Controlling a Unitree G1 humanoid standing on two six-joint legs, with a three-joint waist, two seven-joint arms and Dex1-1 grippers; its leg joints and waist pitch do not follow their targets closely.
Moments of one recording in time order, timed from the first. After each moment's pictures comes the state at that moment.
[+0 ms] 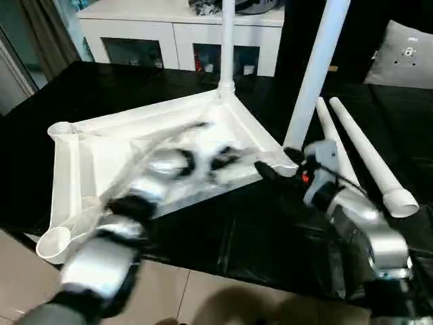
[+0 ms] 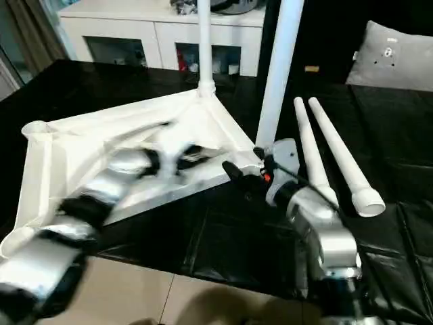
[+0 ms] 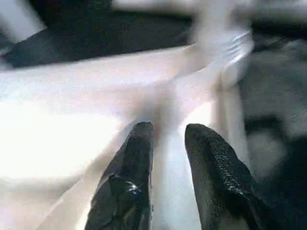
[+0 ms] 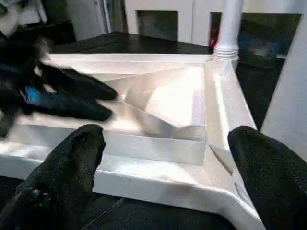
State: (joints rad) left arm -0.81 0.24 -0.17 0.85 0.07 -0.04 -0.77; right arm -0.30 -0.28 -0.02 0.07 0.23 0.35 0.60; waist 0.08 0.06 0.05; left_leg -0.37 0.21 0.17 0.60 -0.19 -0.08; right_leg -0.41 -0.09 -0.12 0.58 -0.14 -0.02
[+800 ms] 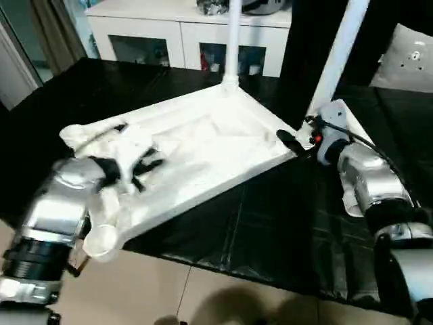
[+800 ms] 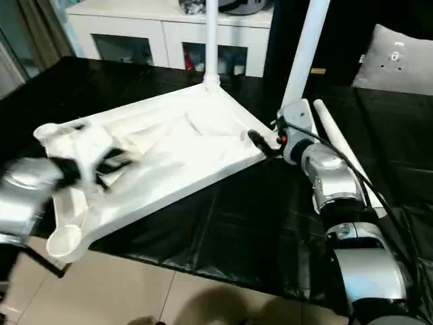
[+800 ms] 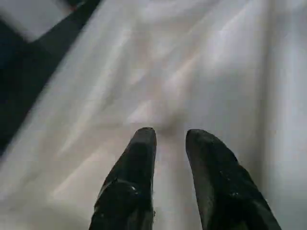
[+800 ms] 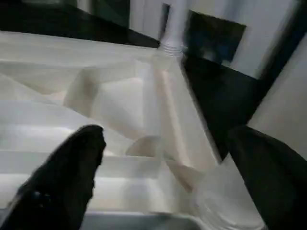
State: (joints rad) left arm -0.46 0.56 -0.05 0.14 0.13 0.47 -0.71; right arm -0.75 -0.35 -0.03 0.86 0.10 -0.02 0.61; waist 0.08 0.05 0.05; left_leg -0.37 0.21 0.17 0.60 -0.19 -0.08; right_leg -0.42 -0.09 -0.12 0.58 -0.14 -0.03
